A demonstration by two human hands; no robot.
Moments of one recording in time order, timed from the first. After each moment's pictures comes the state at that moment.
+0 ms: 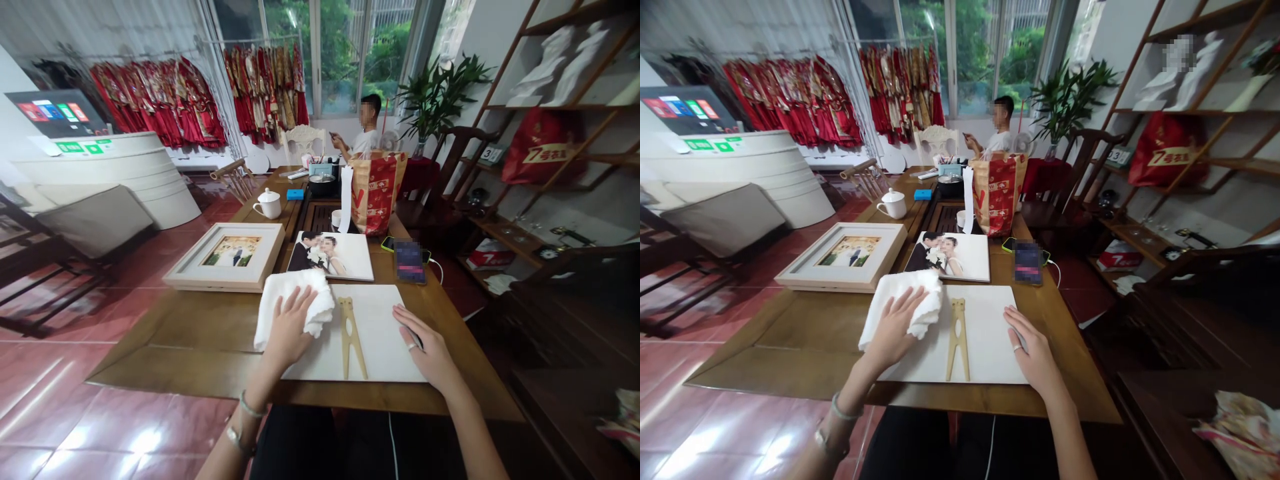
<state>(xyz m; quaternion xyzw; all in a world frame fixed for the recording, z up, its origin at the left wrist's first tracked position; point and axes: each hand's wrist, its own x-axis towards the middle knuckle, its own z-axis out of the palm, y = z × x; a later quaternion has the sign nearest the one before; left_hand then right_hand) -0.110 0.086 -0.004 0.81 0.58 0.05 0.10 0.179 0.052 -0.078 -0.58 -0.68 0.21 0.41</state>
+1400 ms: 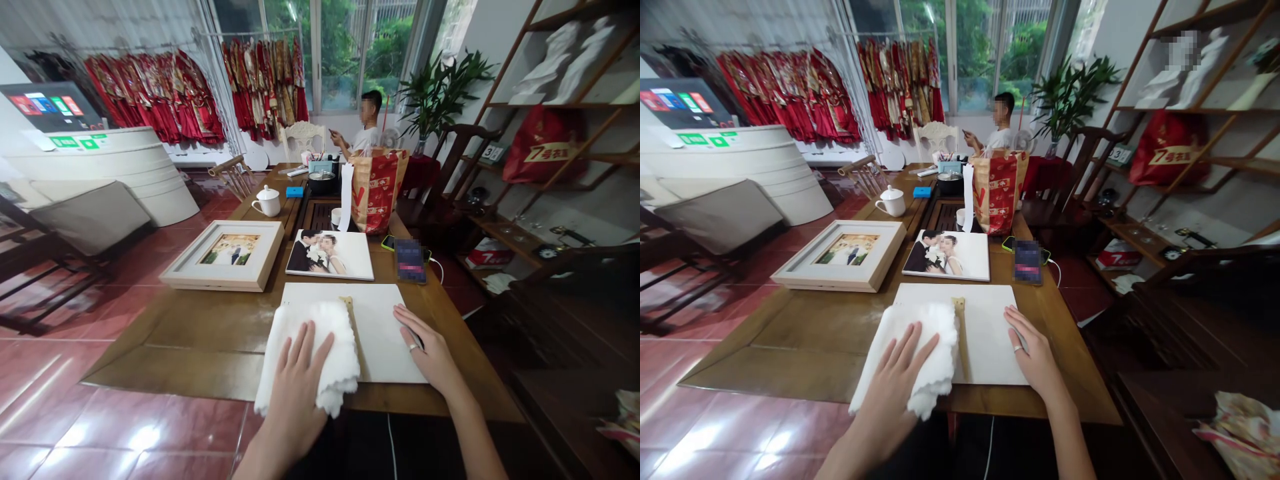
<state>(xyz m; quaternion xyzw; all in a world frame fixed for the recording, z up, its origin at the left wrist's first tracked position) -0.090 0.007 -0.008 0.81 0.57 -0.02 0.12 0.180 0.051 -0.079 -0.59 -0.68 0.20 0.39</state>
